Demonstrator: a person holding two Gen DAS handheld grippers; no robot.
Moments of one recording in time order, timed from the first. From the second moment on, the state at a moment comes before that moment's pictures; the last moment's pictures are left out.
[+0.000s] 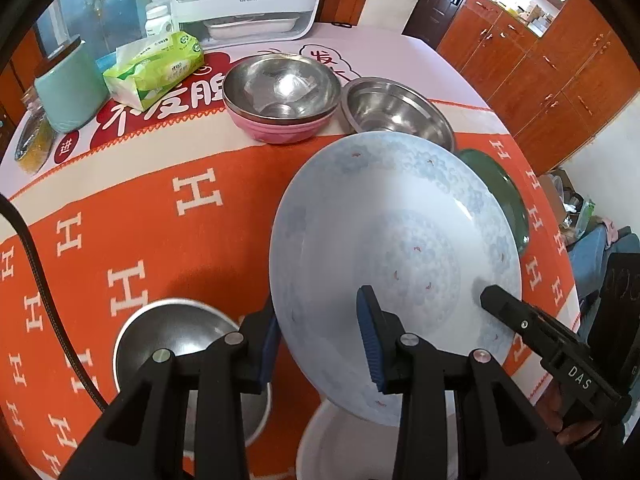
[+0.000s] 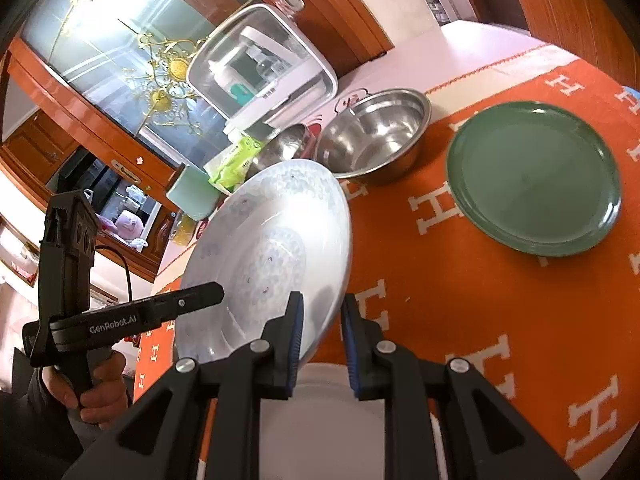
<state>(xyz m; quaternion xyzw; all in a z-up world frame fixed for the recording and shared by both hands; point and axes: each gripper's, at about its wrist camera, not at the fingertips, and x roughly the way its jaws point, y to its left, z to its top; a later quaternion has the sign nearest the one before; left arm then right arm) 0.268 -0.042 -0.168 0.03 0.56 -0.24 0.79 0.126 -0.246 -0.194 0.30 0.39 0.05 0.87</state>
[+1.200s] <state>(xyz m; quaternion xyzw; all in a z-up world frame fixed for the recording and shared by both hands) 0.118 -0.037 -0.155 -0.02 0.56 -0.22 0.80 0.022 -0.245 -0.167 0.21 0.43 0.09 0.87</state>
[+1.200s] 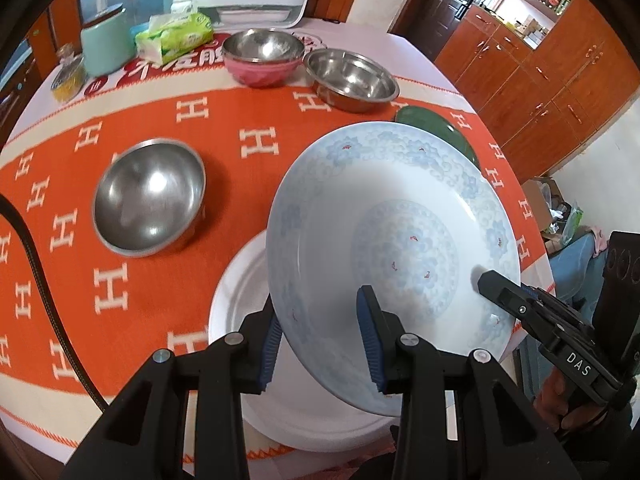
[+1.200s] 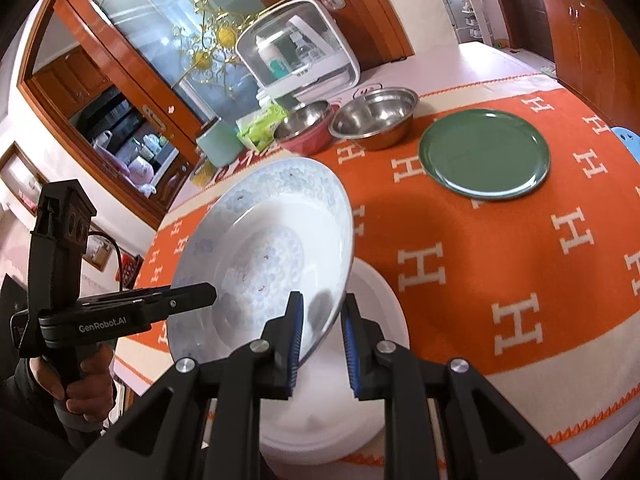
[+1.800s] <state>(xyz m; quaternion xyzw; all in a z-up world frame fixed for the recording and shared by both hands) 0.098 -0.035 -0.207 -0.04 0.61 -0.19 0.77 0.018 -0.237 -0.211 0.19 0.52 0.09 0.83</state>
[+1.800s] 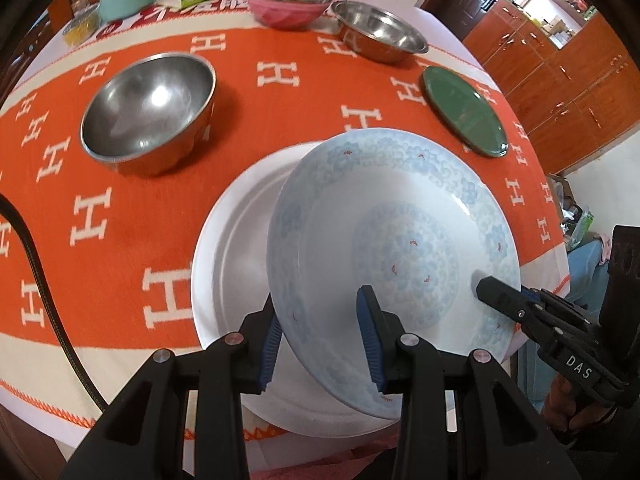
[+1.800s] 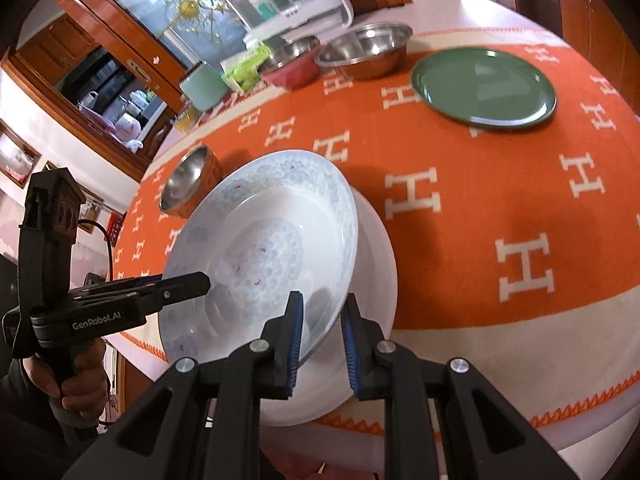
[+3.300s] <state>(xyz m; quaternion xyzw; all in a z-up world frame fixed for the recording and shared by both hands) 0.097 -0.030 -0.209 -0.01 0.62 -0.14 0.77 0.022 -0.204 -0.228 0.12 0.57 0.07 0.81</state>
